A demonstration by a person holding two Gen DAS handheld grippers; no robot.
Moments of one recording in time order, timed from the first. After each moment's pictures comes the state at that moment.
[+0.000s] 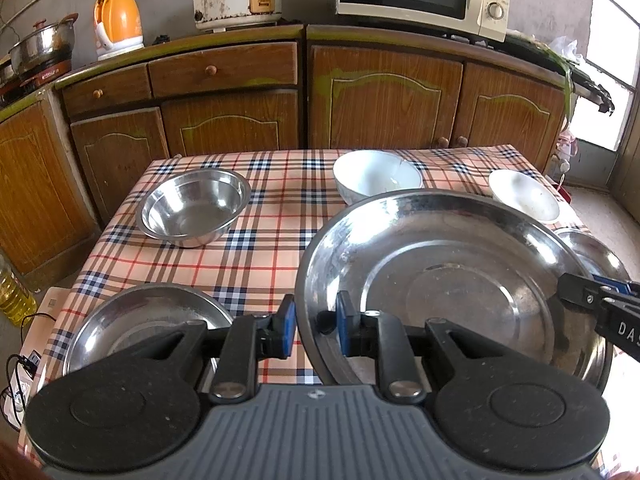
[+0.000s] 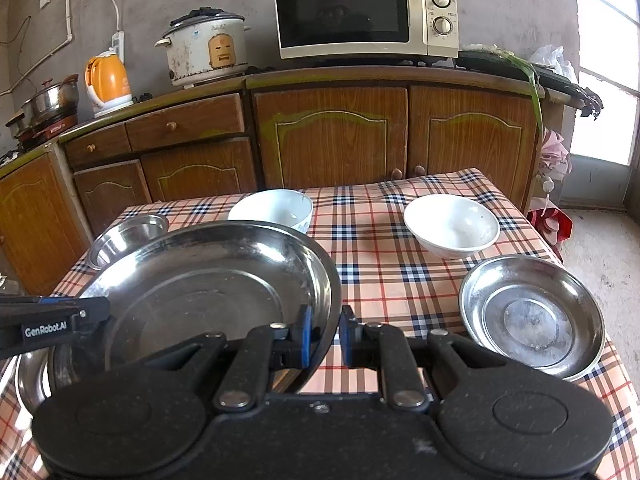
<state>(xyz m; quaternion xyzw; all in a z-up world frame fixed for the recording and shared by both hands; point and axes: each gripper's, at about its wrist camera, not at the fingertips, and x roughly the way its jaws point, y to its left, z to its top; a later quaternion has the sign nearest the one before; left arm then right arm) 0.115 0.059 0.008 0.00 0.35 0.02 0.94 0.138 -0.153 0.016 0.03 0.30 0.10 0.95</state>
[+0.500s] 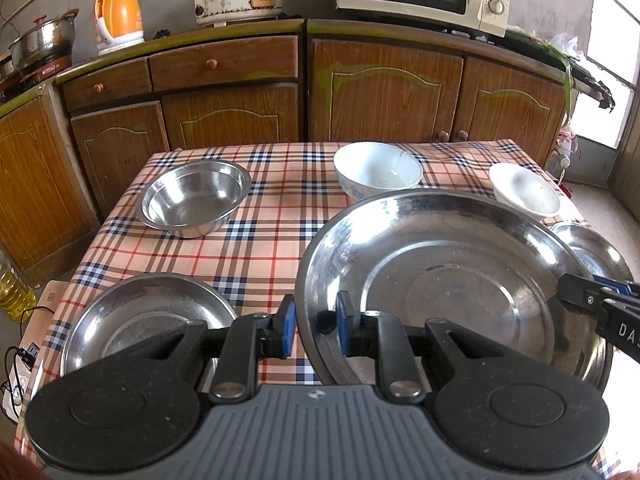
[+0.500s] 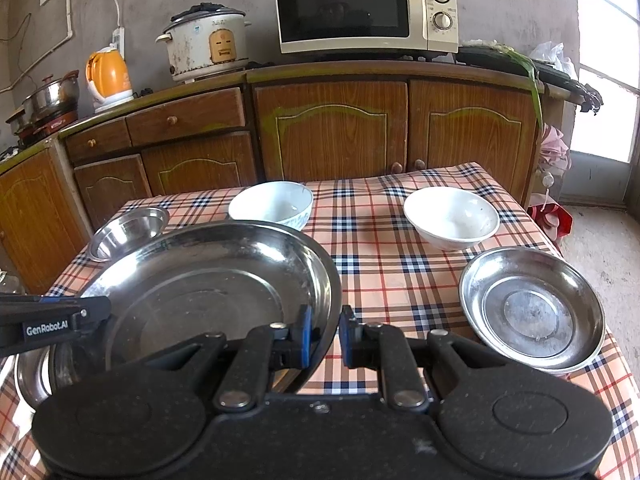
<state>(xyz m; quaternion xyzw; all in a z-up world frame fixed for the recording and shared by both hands) 0.109 0.059 0.003 0.00 0.36 0.03 0.93 0.133 -0.153 0.012 0.03 0.30 0.09 0.95</state>
